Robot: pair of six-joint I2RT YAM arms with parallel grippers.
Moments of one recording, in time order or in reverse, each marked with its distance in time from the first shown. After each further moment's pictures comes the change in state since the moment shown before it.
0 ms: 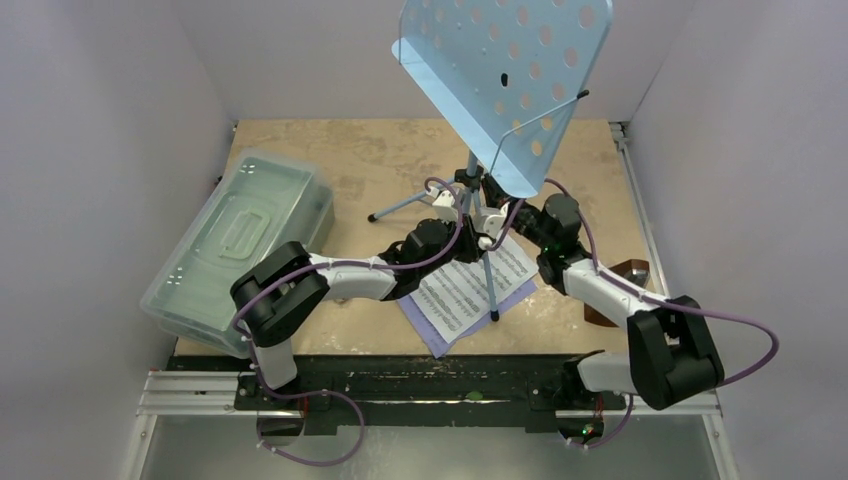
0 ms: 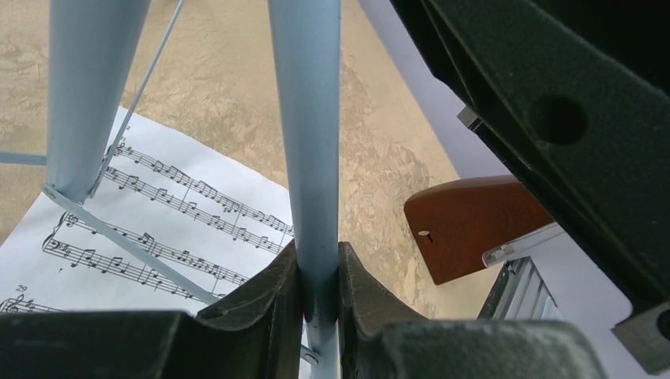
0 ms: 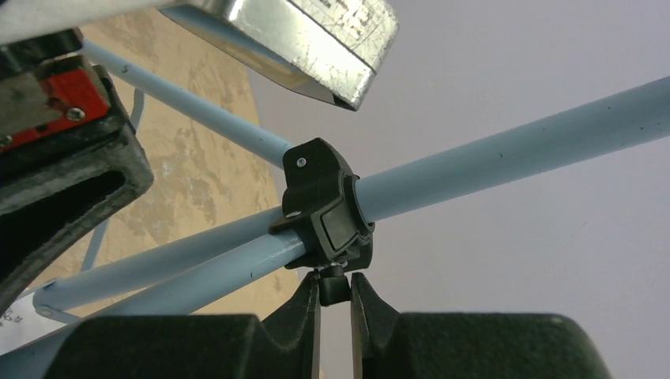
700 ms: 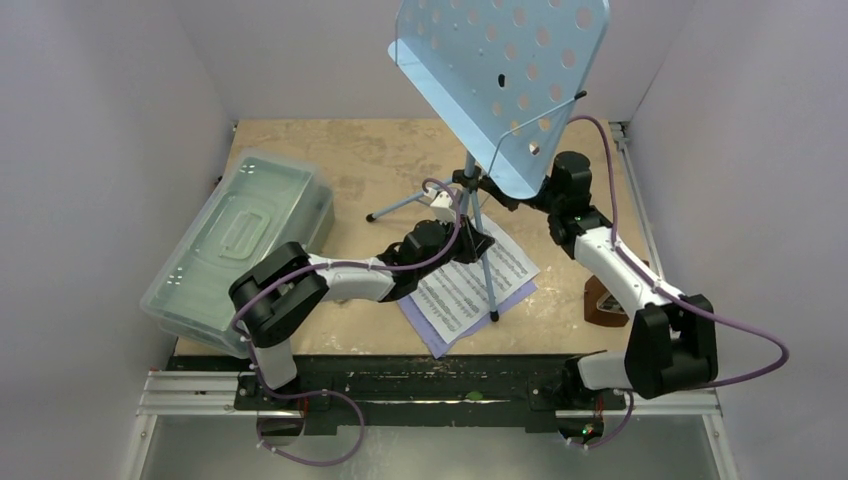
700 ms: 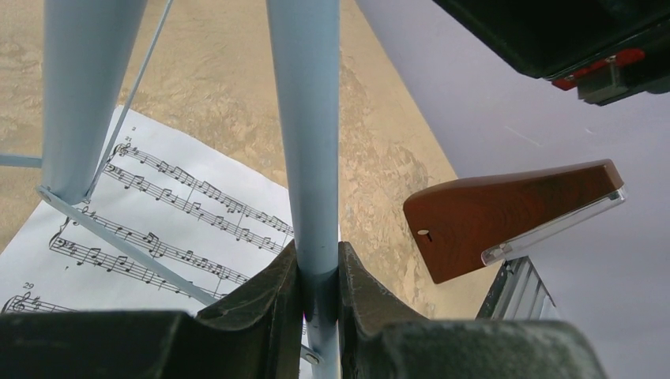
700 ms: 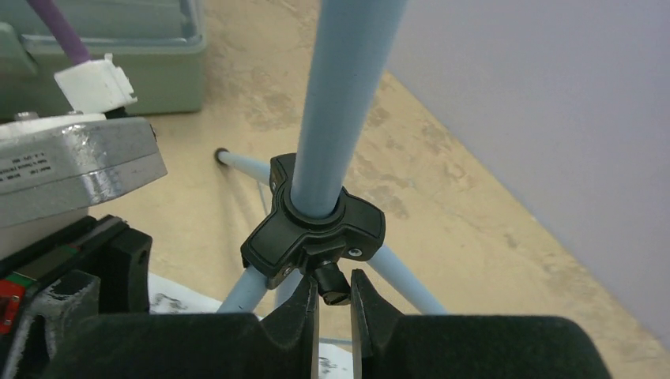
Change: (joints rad) left arm 0.003 -0.004 -0.019 0.024 0.000 -0.001; right arm -0.087 0.024 0.313 -0.520 -0.162 0.724
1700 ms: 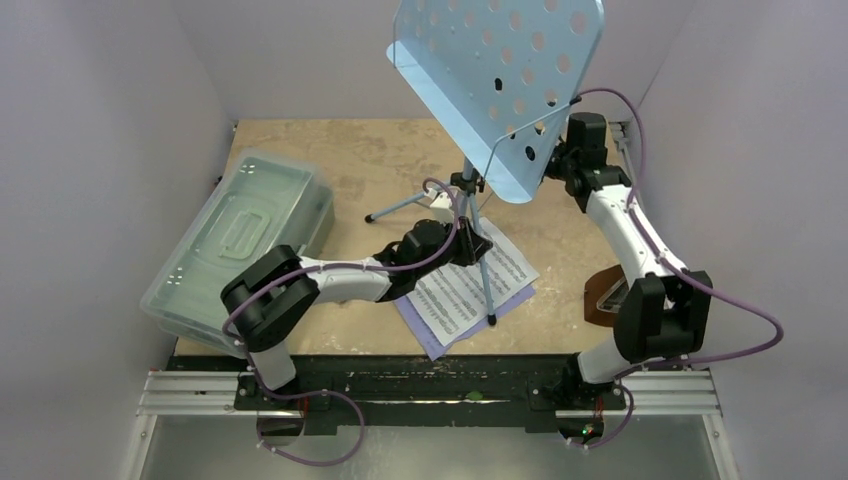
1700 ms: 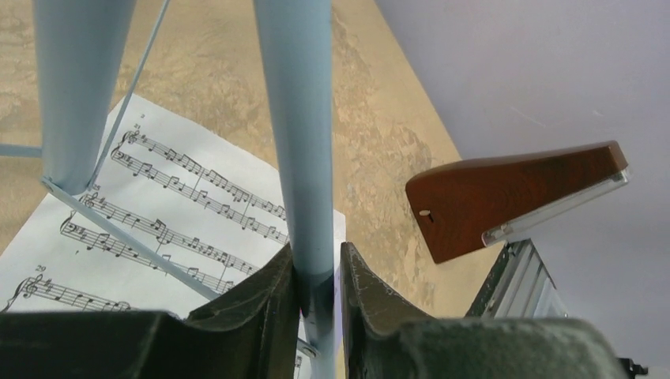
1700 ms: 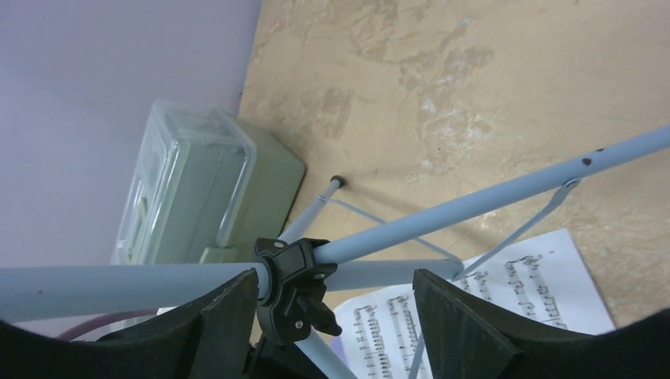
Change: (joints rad) left arm -0.002 -0.037 -0.003 -0.072 0.001 0.001; right arm -0.134 0.193 0.388 -0.489 -0.032 1.026
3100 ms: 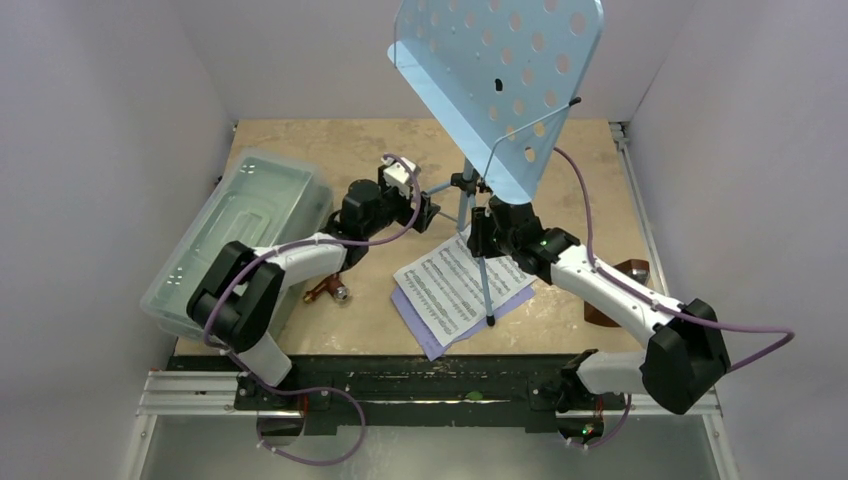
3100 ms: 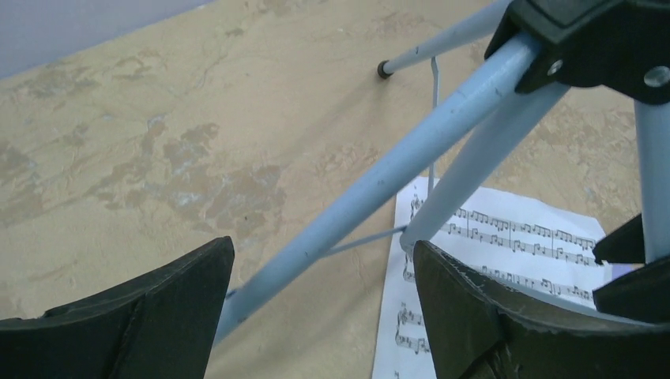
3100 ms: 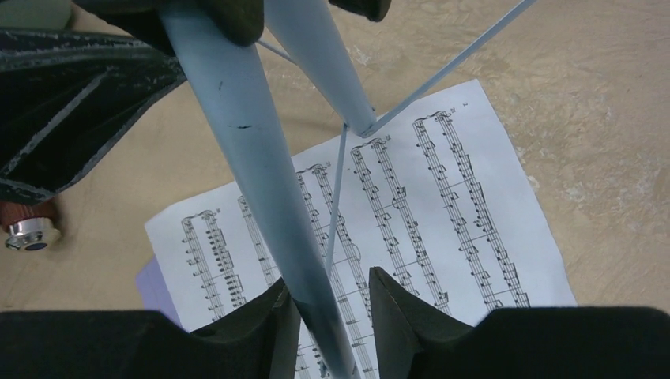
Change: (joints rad) left arm 0.383 -0.141 -0.081 -0.042 0.261 0.624; right arm 0.488 -0.254 -0.399 -0.051 0.773 -0.225
